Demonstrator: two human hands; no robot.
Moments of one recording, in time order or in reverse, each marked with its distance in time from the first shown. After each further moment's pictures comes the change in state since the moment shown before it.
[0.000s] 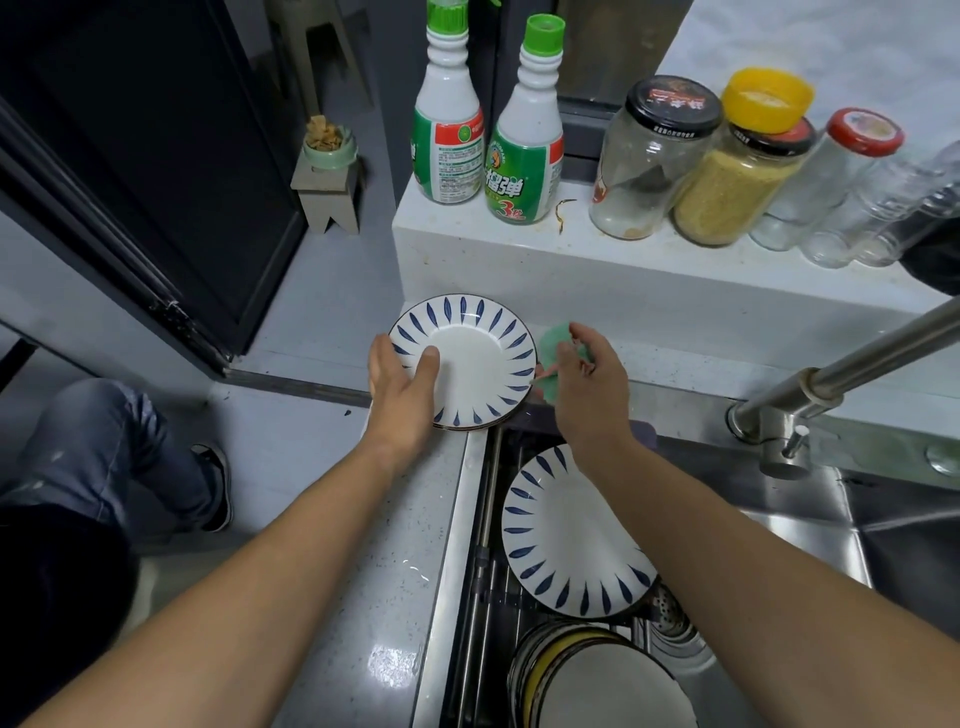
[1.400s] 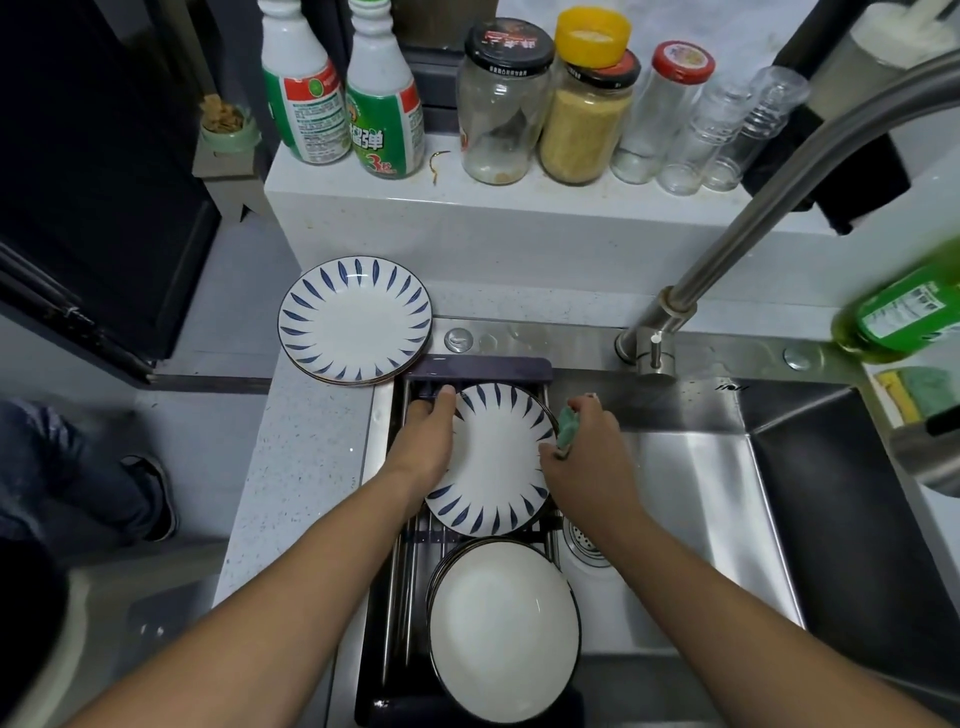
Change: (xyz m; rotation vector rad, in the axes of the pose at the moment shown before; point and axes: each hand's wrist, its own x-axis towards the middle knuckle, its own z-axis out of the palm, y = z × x) left_hand -0.110 0.010 0.085 0.054 -0.352 -0.419; right_hand -0.081 0.056 -0.142 -0.753 -0.112 -0.005
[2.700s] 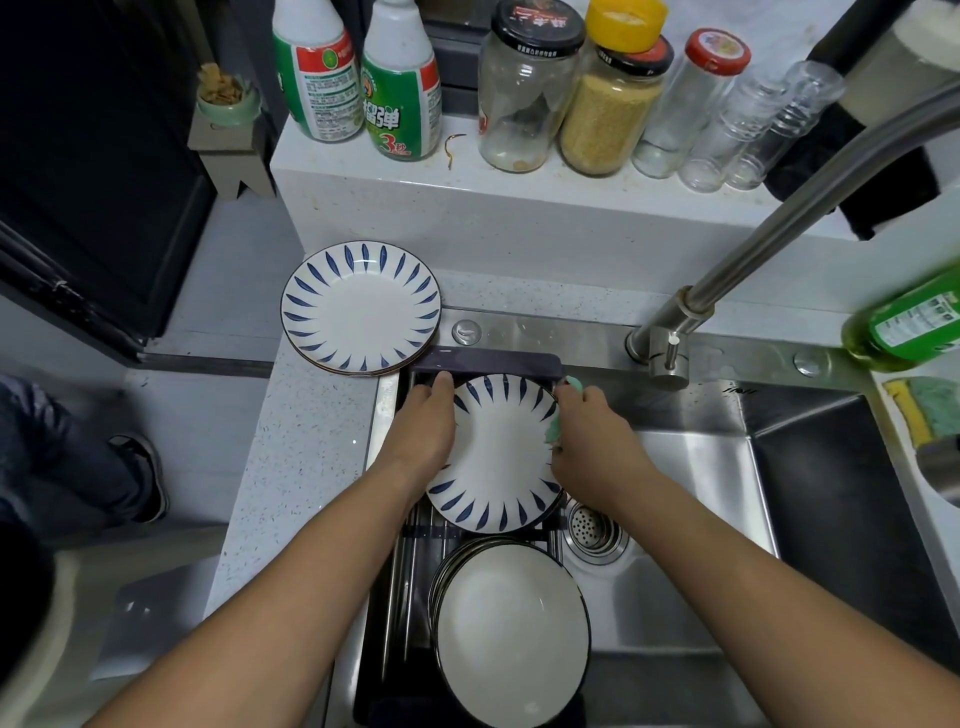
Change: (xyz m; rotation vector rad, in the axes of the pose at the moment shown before) left_hand -0.006 0.016 -0.007 0.004 0.036 0.001; right_hand 0.016 -0.028 -0.019 -0.481 -0.290 -0.134
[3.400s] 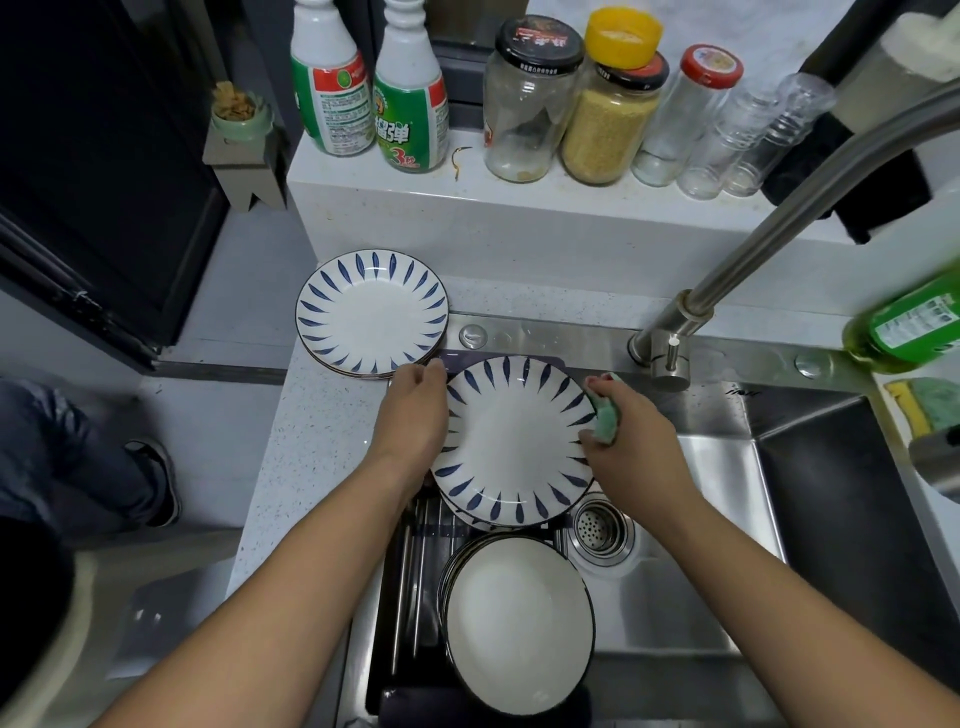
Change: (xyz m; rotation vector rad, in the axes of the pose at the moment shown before) left_hand -0.027 0.020 -0.017 -0.130 0.109 0.104; right_hand -0.022 0.025 -0.003 0.454 0.305 0.043
